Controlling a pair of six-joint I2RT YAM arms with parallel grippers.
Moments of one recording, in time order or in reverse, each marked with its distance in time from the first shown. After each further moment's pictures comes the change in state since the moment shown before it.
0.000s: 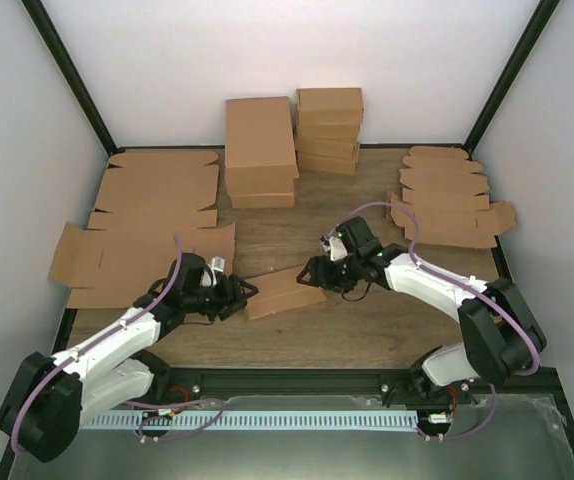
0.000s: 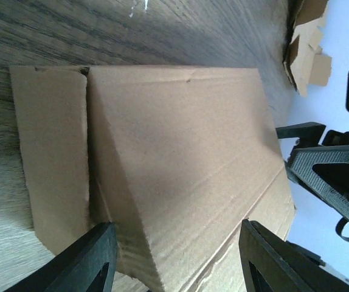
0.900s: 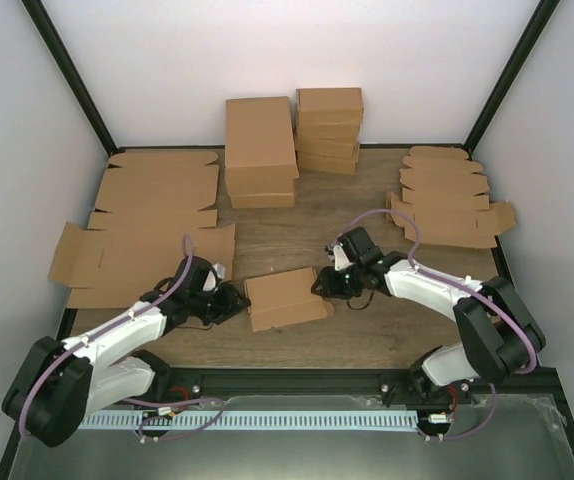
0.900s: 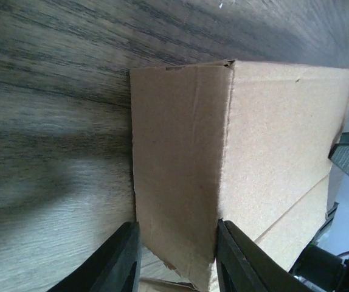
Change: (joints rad) left arm -0.002 0.083 0.014 -0.132 -0.087 0.175; right arm 0.000 0.005 -0.080 0.000 0.113 -0.098
